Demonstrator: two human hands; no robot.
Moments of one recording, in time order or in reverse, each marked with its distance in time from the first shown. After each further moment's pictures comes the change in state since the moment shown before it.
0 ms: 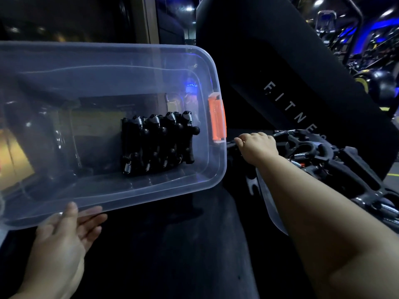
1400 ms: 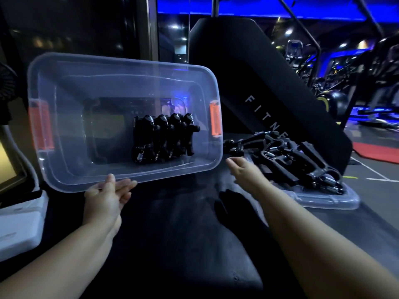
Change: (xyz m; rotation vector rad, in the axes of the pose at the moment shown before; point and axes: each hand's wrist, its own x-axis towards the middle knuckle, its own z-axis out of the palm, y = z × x) left_hand -0.021 0.022 0.004 -0.062 -0.044 -0.110; right_hand -0.165 -0.048 -0.037 0.755 -0.062 0.117
